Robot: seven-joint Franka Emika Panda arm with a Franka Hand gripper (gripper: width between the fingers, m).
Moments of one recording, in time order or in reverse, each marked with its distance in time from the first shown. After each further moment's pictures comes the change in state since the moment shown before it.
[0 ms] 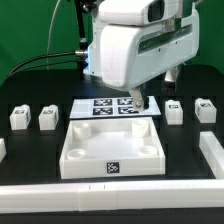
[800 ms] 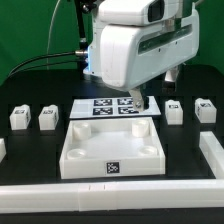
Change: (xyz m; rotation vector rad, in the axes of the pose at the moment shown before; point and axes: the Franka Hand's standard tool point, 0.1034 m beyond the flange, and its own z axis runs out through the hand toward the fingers) arm 0.000 0.000 0.000 0.000 0.000 0.000
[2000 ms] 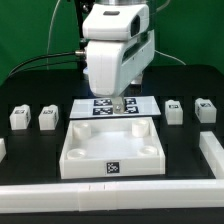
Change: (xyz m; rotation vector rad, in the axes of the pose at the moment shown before) arm -0.063 -0.016 0.023 0.020 -0.008 -0.289
